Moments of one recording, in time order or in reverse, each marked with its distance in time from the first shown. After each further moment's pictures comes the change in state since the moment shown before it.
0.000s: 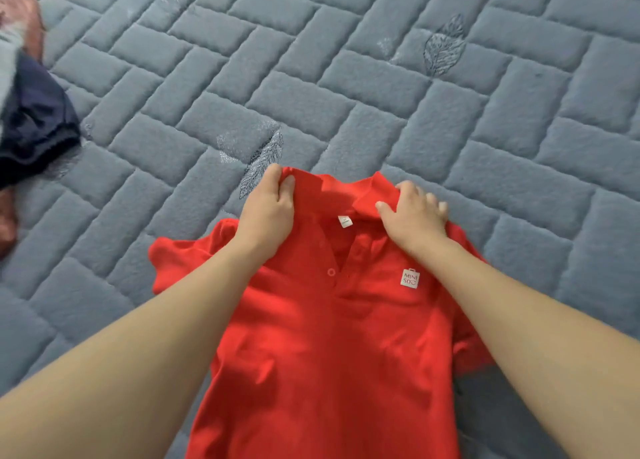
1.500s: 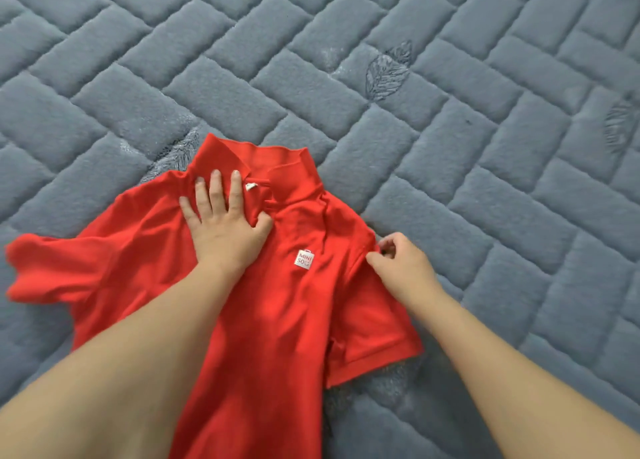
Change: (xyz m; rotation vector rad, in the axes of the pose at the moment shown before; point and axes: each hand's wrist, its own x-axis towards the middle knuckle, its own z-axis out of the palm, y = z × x) left_hand 0.020 -0.005 0.119 0.701 0.022 -0.194; right_hand 0.020 0.118 -0.052 0.361 -0.216 0.102
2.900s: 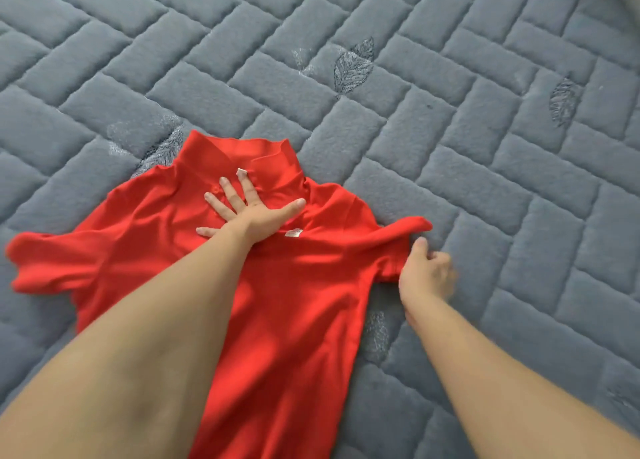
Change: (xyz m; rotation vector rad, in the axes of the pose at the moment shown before) left_hand -0.016 0.055 -0.024 -0.294 -0.531 -0.169; right_hand -0.056 0.034 -0.020 0.247 0.500 0.583
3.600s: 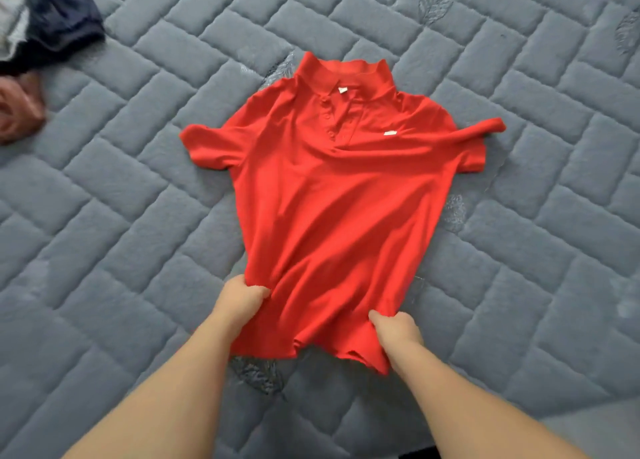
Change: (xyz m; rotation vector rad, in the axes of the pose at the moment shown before) left_hand -0.215 -0.332 0.016 -0.457 -0.039 -0.212; right_hand -0.281 0.191 0.019 -0.487 -0.523 0.082
